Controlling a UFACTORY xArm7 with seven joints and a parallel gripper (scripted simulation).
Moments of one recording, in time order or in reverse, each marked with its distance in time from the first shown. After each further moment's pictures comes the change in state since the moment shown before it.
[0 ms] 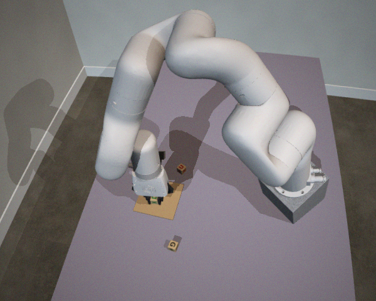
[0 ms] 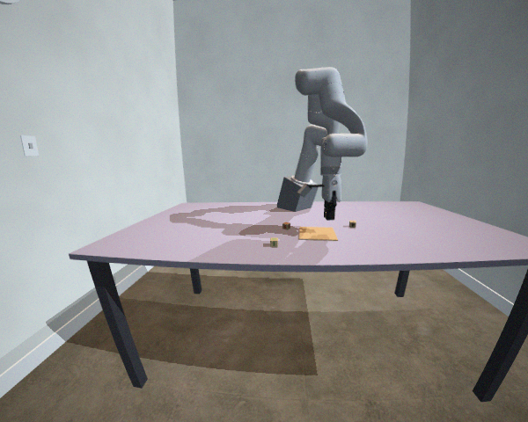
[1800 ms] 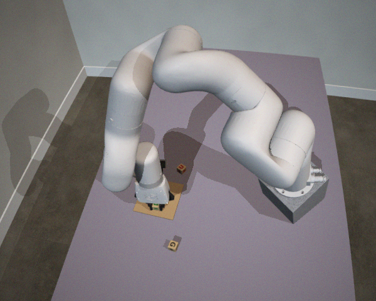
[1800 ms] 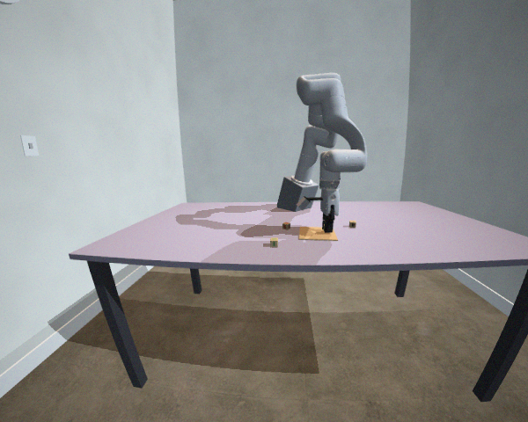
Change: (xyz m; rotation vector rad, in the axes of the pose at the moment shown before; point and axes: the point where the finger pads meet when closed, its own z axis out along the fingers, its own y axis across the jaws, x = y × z) arm 0.005 -0.001 0.051 0.000 0.009 0.005
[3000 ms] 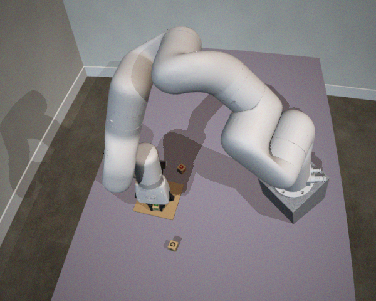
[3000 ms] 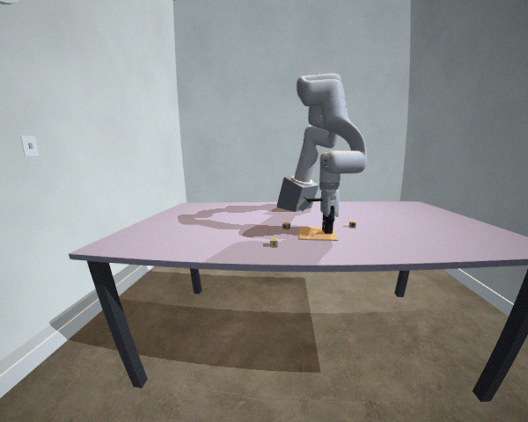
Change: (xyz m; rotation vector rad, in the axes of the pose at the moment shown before) arm 0.000 0.000 0.004 0.000 0.000 0.000
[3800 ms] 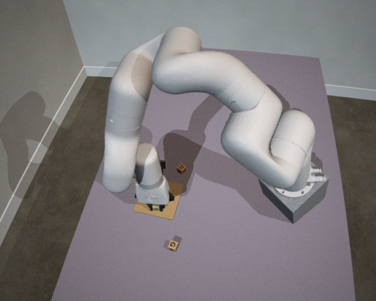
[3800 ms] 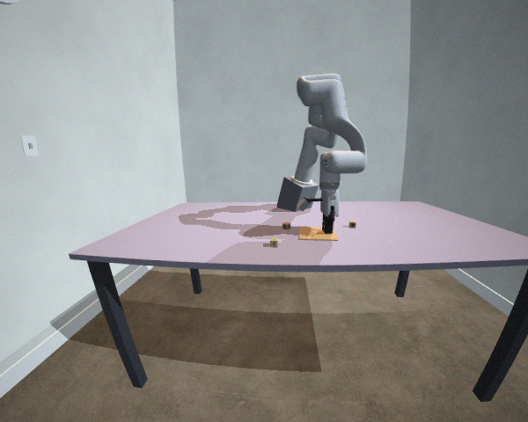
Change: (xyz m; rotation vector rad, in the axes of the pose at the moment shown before) arm 0.000 0.000 0.000 0.000 0.000 0.000
